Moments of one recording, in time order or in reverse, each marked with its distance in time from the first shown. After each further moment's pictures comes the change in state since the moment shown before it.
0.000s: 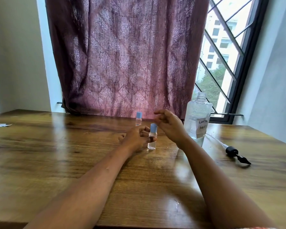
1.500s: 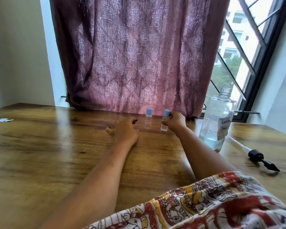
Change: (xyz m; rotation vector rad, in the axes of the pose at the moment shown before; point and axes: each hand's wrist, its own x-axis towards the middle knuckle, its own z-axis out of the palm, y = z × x) left_hand 0.020 -0.018 -0.044 0.585 0.430 -0.156; right_hand 0.080 0.067 0.043 -0.398 0.126 0.367
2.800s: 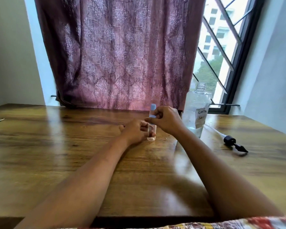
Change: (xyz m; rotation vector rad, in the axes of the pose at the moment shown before) left_hand -0.037 0.034 0.009 -0.429 -0.518 0.231; right_hand -0.087 -0.017 -0.064 -0.054 -0.043 -0.409
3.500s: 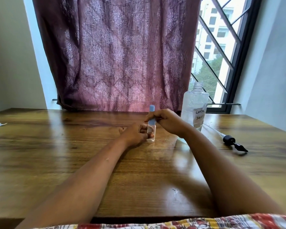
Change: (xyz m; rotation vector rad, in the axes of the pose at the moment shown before) left_hand -0.005 0.003 0.000 0.022 -0.100 -0.030; right_hand 0.001 0.011 -0.014 0.199 -0.305 -0.160
